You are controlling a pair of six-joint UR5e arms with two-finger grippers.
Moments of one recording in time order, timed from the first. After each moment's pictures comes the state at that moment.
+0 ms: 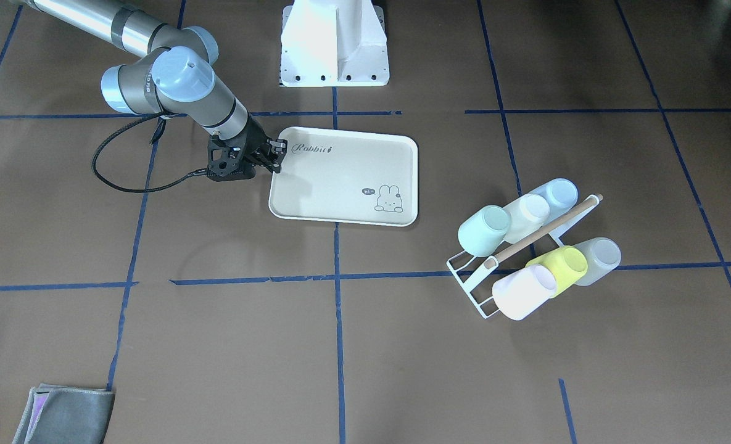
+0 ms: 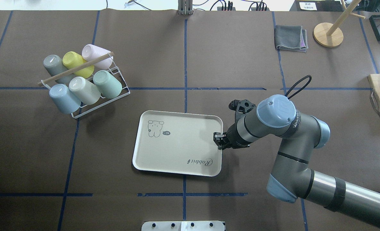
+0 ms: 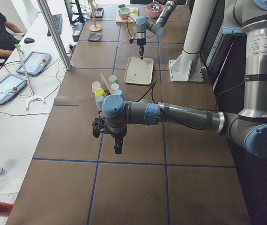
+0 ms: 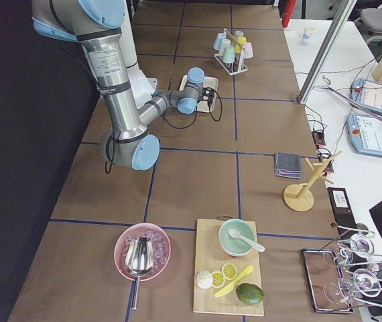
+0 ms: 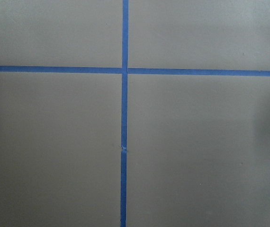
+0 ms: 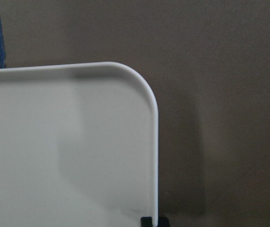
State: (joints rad) left arm -1.54 -1.50 -1.81 -1.44 -2.40 -0.06; right arm 0.49 -1.17 1.67 -1.06 2.04 1.42
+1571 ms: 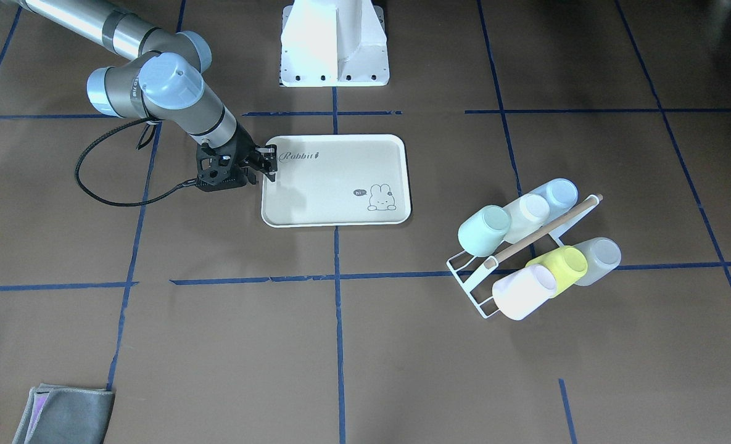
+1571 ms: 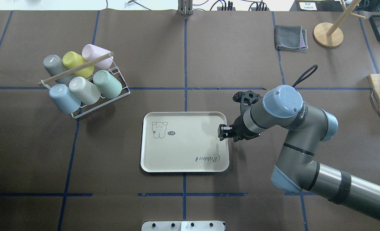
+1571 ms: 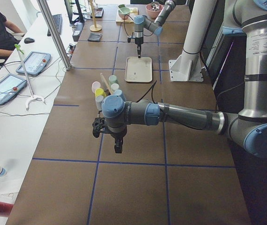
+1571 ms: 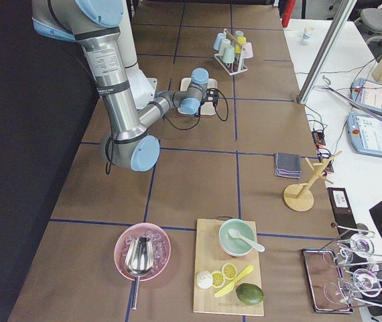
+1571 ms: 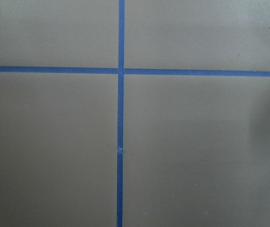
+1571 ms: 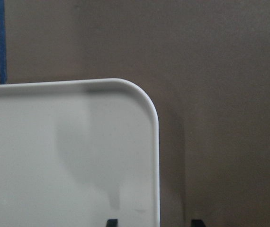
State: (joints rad) left arm -1.54 -1.50 -1.81 -1.49 -2.41 -0.07; right arm 0.55 -1.18 1.69 -1.10 2.06 1.30
